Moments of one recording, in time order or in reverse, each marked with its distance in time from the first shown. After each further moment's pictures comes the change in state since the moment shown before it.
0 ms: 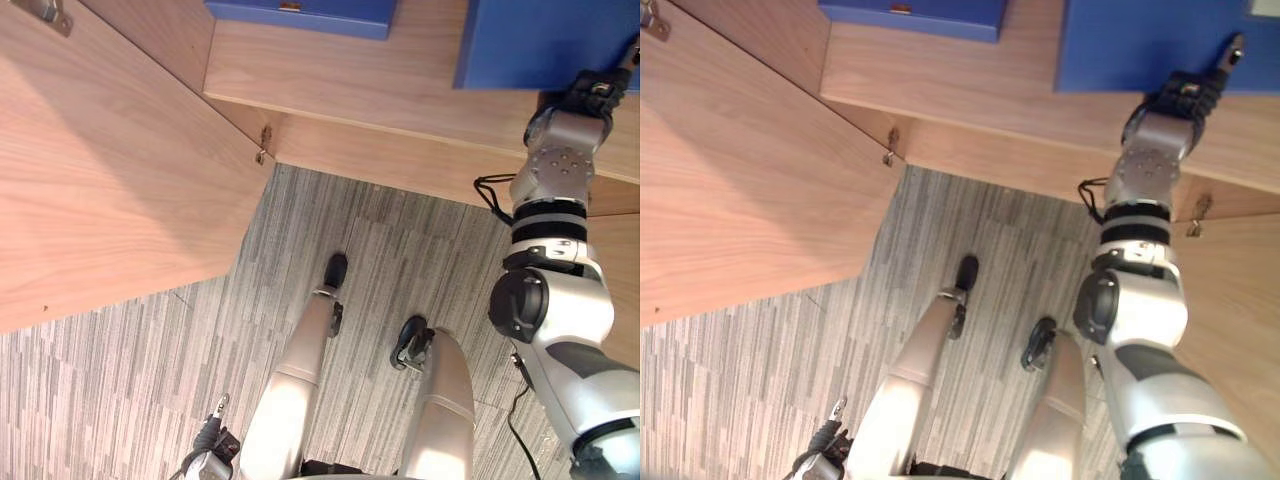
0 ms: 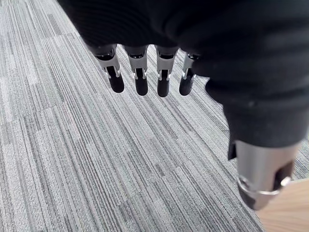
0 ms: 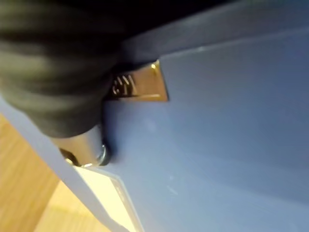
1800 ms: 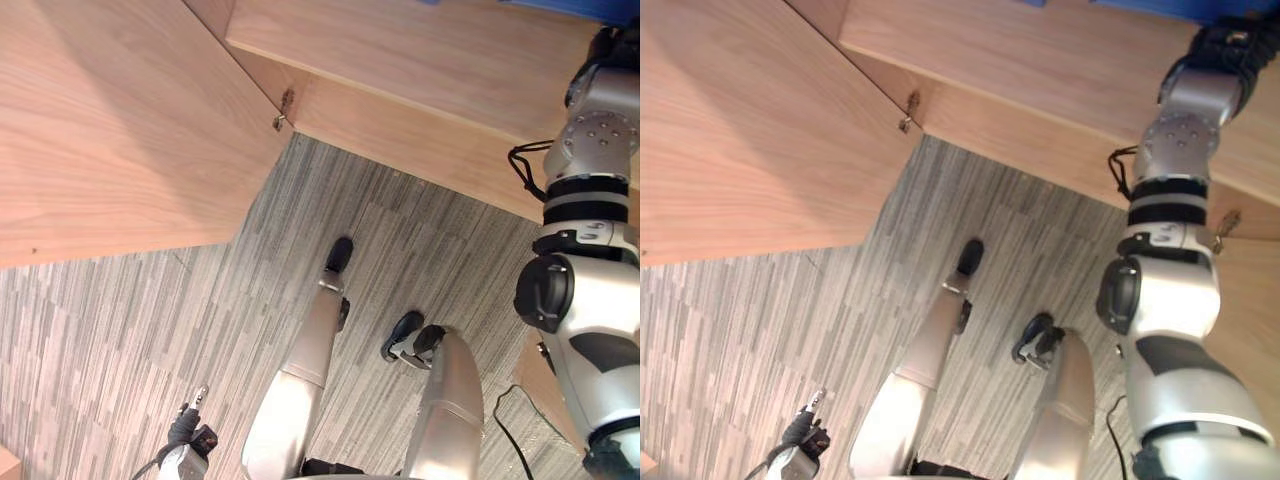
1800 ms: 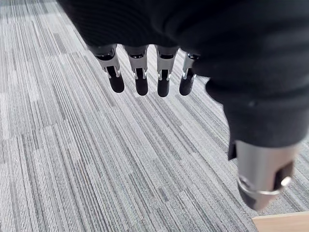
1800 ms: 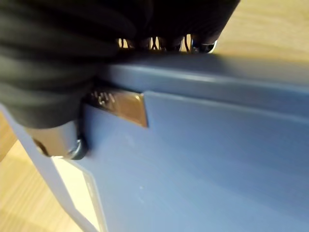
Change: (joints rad) left arm 0.005 0.072 0.005 -0.055 0.033 -0.007 0.002; right arm -0.074 -0.108 0.139 0.006 -0.040 0.013 0.001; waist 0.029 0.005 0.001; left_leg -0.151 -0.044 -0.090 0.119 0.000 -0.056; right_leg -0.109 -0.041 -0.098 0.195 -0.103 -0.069
